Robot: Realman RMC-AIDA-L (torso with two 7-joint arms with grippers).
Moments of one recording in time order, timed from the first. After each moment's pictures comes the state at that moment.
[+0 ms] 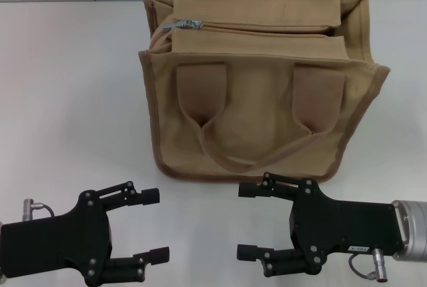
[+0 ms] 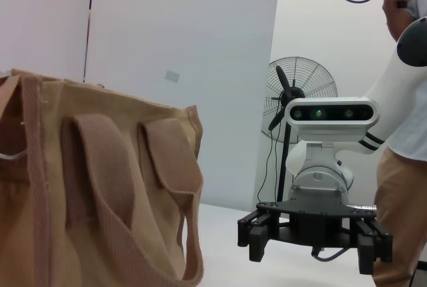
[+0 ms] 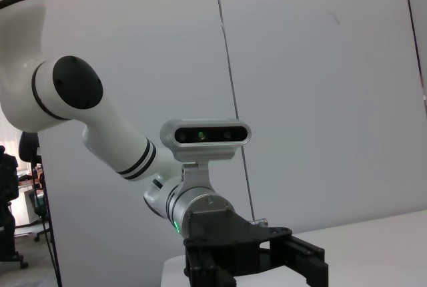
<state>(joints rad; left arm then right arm) -0.35 -2.07 0.44 0.44 2.23 1.95 -0.81 0.52 2.09 -0.53 -0.13 -2.15 -1.78 0.69</state>
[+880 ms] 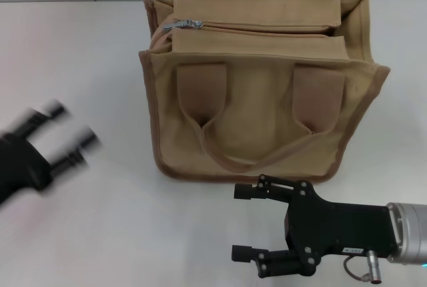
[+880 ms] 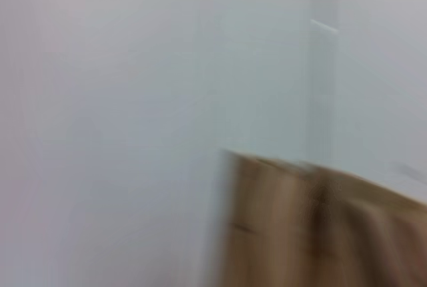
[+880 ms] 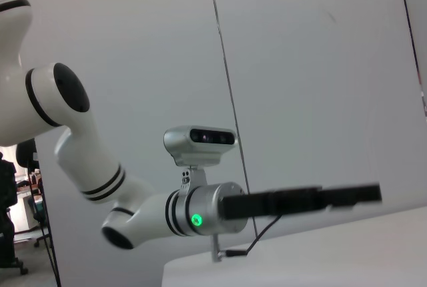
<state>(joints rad) -0.28 -2.07 0.00 0.33 2.14 1.83 -0.80 0.52 2.09 -0.53 -0.10 -2.15 -1.76 0.69</state>
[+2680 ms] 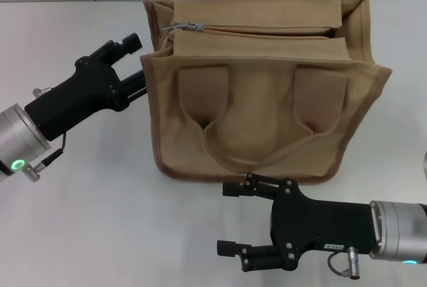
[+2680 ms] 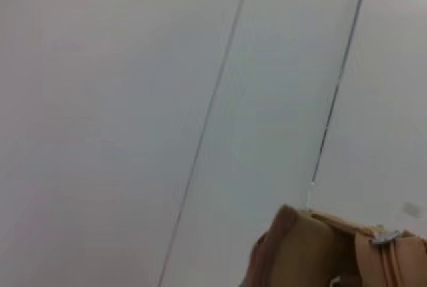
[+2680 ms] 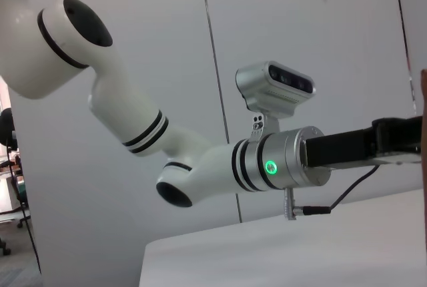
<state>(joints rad) -0.56 -2.07 0.05 0.21 2.10 1.60 -0.94 0.55 2.09 -0.52 -0.03 -2.15 -1.66 0.64</state>
